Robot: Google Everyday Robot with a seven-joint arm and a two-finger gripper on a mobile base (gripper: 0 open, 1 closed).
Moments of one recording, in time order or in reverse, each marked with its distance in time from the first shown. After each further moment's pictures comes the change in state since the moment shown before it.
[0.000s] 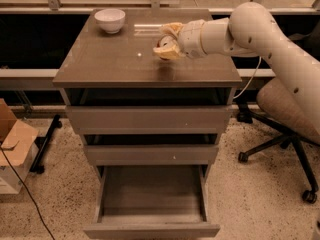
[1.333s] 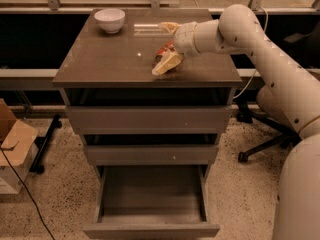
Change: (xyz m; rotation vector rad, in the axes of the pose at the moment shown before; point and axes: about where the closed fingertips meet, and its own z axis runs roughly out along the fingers) arm 0.027 -0.017 0.040 -0.039 0.008 -0.084
